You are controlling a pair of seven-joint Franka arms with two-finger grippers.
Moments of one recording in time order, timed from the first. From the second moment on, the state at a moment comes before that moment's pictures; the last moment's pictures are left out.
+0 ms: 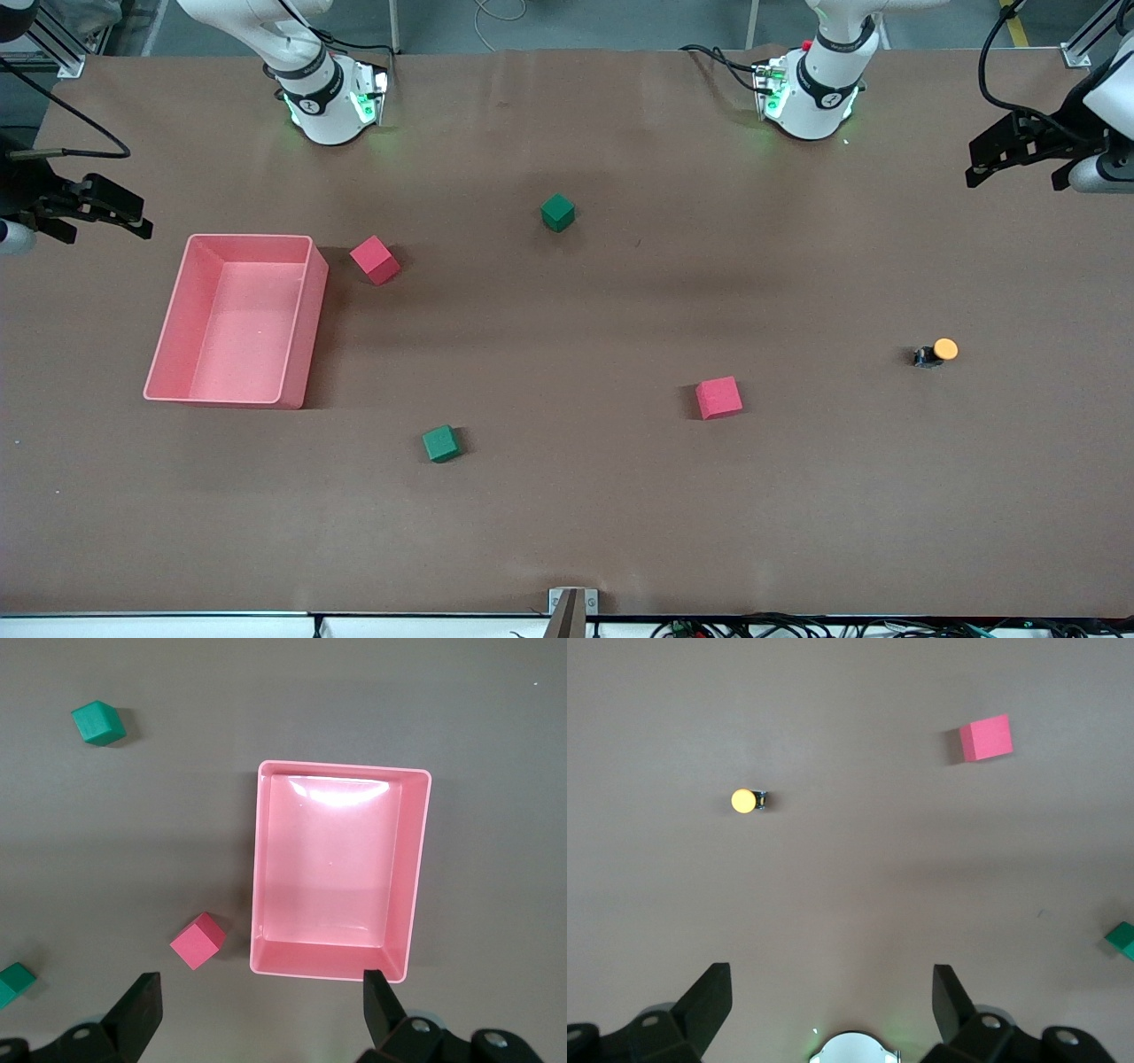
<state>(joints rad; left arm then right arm) 0.00 -0.08 -0.07 -1.53 0.00 1.41 -0.01 0.10 -0.03 -0.13 -1.61 0.03 1.54 -0.07</state>
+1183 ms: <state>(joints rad) 0.01 -0.17 -0.08 -1.65 -0.03 1.49 -0.03 0.10 -0.03 -0.13 -1.61 0.03 1.54 -0.07</state>
